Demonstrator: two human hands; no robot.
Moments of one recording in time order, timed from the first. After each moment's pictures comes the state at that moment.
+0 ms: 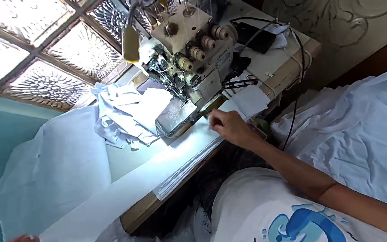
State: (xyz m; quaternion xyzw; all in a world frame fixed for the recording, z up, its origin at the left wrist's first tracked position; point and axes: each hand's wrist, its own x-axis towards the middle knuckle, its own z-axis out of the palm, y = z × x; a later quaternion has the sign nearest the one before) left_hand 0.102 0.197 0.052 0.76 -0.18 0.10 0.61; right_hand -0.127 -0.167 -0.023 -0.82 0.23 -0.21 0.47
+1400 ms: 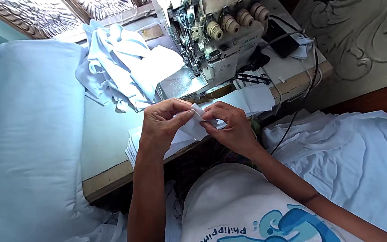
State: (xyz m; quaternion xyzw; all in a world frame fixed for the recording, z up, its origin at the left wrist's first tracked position) left_hand 0.024 -0.014 0.008 0.56 -0.44 -0.26 0.65; right_hand -0.129 -0.137 0.000 -0.84 0.09 -0.33 0.43
